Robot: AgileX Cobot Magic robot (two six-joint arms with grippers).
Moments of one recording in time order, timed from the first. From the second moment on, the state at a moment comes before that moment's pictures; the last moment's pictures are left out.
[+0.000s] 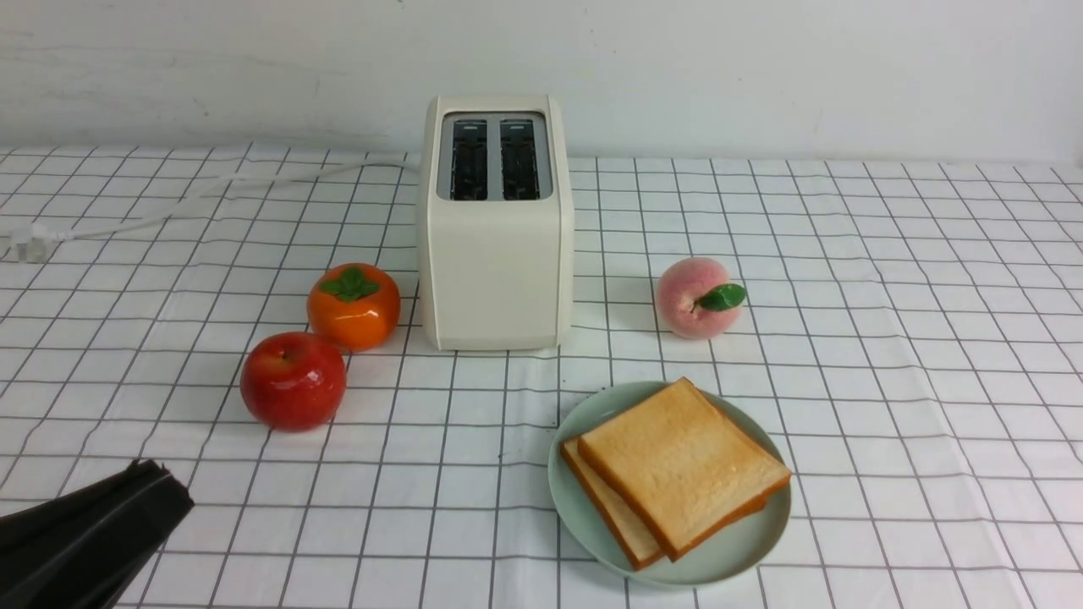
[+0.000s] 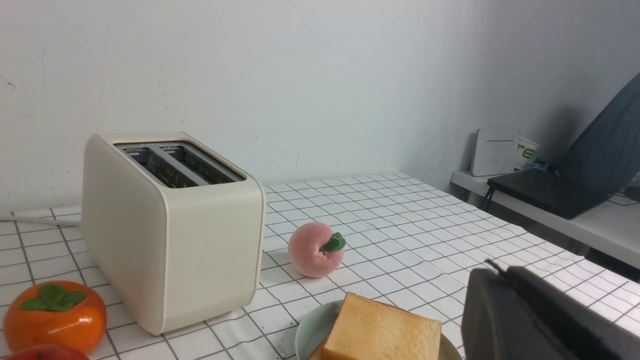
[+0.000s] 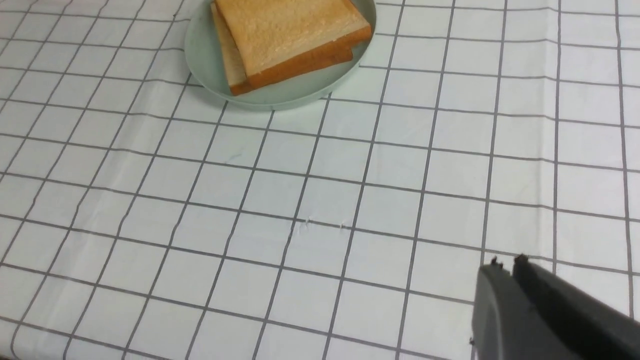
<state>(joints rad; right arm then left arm) 0.15 0.14 -0.63 0.17 1.23 0.06 -0.64 0.27 -0.24 -1.73 -0.05 1.55</state>
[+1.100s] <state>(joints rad) -0.02 -0.01 0.02 0.01 0.39 0.14 -0.64 0.27 -0.24 -1.73 -0.06 1.55</state>
